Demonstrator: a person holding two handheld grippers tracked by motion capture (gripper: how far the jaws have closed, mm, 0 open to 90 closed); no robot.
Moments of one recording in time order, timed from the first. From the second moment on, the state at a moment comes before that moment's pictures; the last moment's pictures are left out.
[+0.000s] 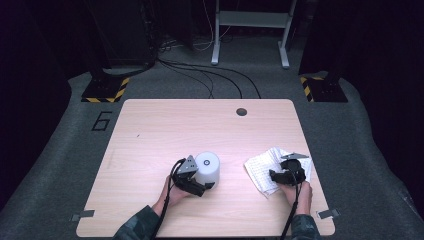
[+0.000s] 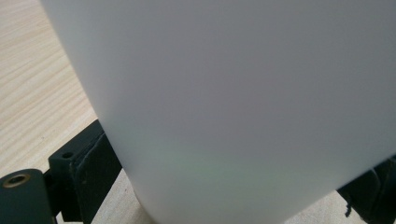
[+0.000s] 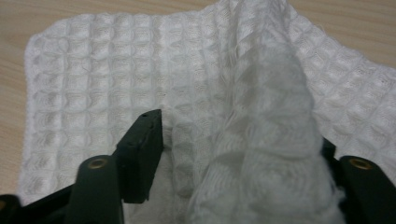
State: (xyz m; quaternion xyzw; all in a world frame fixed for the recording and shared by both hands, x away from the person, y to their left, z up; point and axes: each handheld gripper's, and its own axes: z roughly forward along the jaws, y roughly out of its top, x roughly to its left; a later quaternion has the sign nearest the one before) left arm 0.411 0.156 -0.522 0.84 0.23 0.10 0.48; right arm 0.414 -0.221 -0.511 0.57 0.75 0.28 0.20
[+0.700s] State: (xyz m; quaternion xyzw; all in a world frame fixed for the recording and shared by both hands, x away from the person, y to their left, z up) left arm 0.412 0.156 -0.522 0.84 0.22 0.11 0.48; right arm 0.415 -0.219 -0.508 0.57 0.74 0.28 0.20
